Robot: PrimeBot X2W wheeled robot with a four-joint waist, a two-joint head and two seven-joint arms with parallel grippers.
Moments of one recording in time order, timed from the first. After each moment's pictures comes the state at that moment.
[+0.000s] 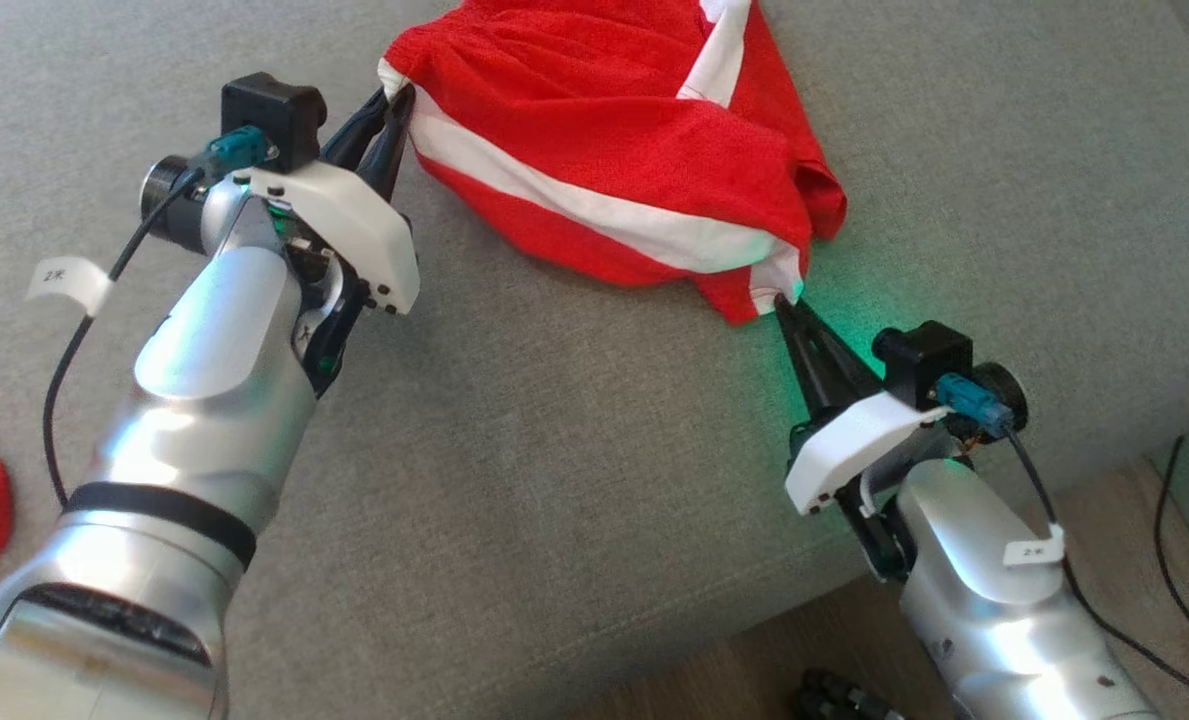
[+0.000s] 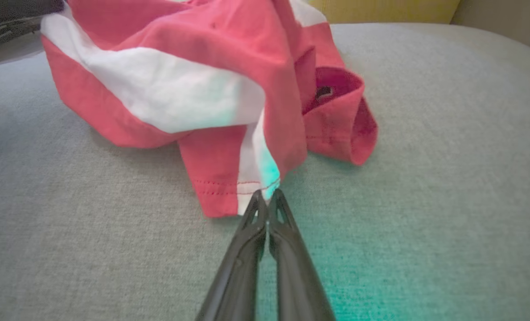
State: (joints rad) left arm -0.95 0.12 -0.61 1.01 -0.45 -0.13 -0.25; right arm -0.50 -0.05 0.37 0.76 0.21 0.13 -0.25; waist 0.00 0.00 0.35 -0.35
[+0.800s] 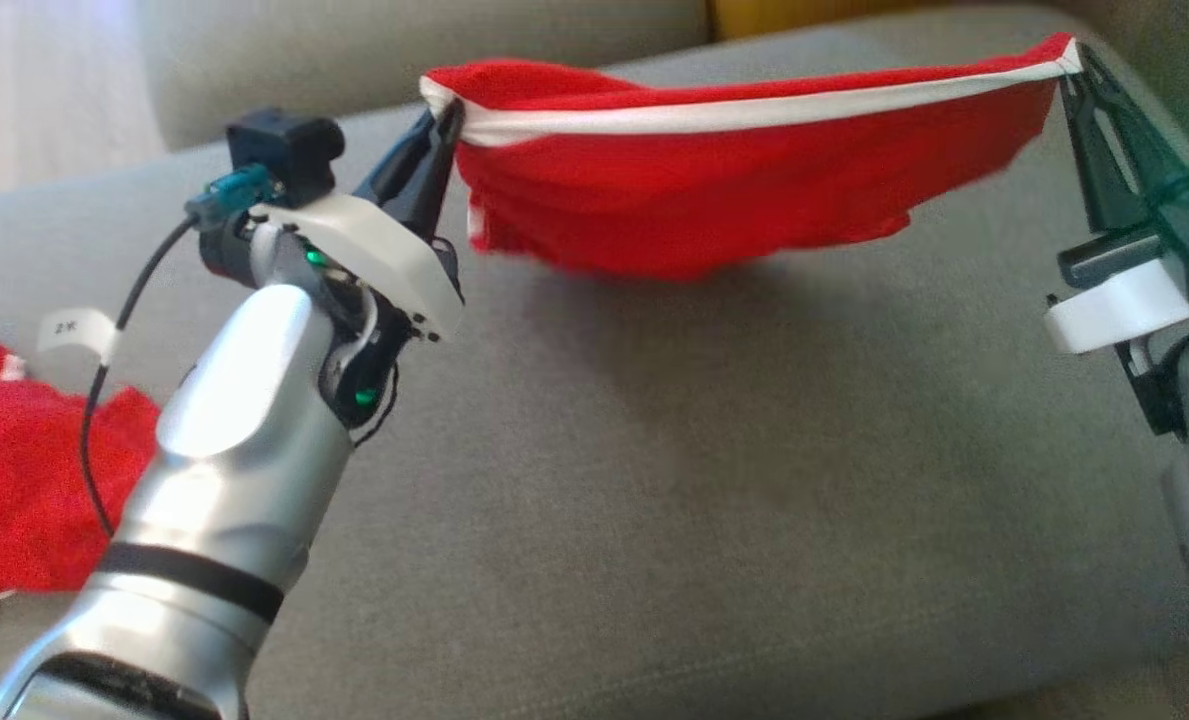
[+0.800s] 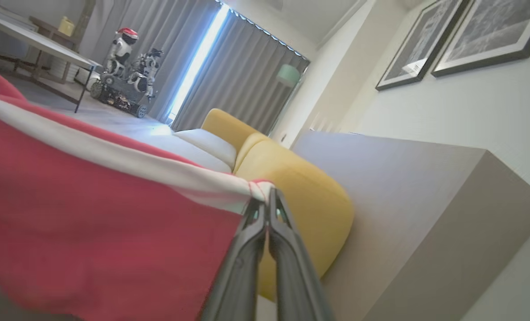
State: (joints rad) left arm -0.82 0.12 -0.56 0.77 -0.58 -0.13 -0.21; right arm -0.51 -0.36 0.16 0.23 -0.12 0.13 -0.18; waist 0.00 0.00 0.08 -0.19
